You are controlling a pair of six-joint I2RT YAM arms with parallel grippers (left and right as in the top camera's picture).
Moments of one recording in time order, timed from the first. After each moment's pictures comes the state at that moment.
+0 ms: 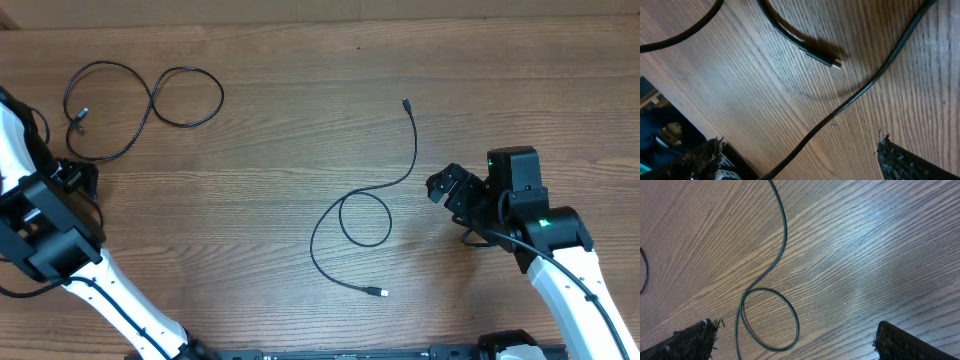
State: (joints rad) left arm 0.63 2.37 2.13 -1.69 -0.19 -0.61; right arm 0.14 1.12 0.85 -0.78 -0.13 0.75
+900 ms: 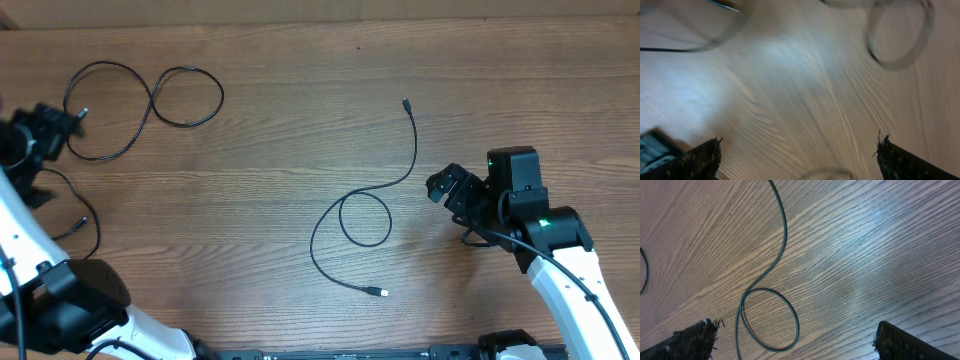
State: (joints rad) left arm 0.57 1.86 2.12 -1.69 0.20 -0.58; right arm 0.14 1.12 0.85 -0.78 -0.13 0.75
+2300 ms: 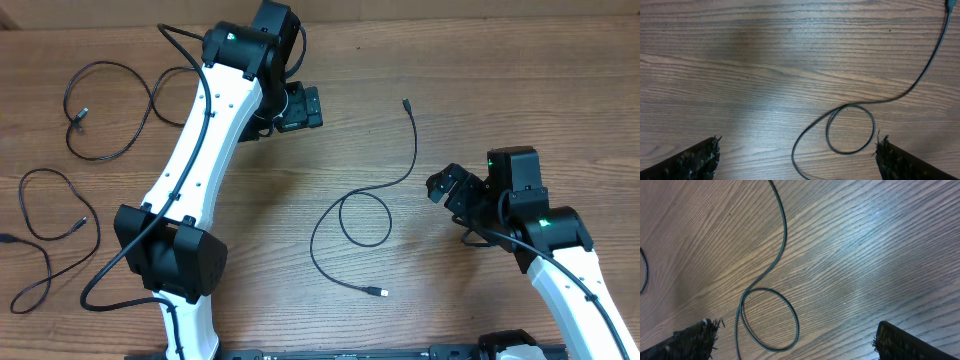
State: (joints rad) left arm -0.35 2.04 2.12 -1.49 0.08 -0.52; right arm 0.14 1.12 0.85 -0.78 -0.13 0.75
